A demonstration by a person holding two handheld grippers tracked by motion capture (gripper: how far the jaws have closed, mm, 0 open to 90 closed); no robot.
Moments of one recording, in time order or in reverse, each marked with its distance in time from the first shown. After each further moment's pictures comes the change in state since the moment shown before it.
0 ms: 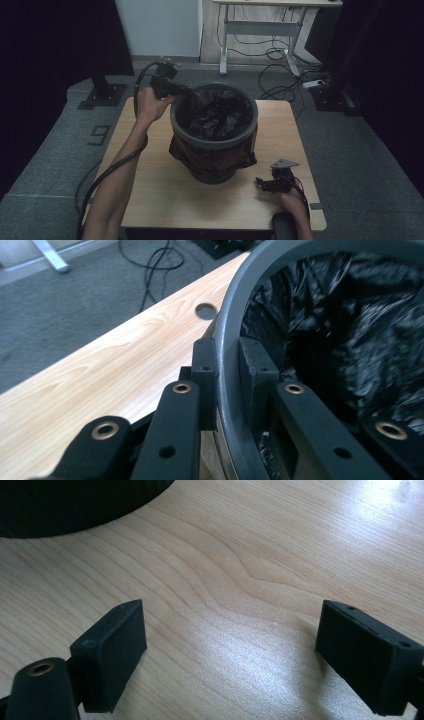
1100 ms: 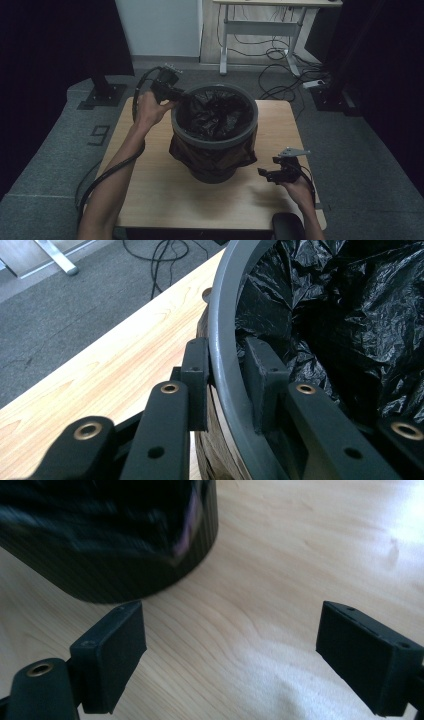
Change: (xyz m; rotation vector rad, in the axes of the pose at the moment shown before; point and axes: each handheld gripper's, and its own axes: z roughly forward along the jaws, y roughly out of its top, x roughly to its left) left arm -0.001 -0.011 0.006 0.030 0.020 0.079; right arm -0.013 0.042 -0.036 -0.080 0.143 0.055
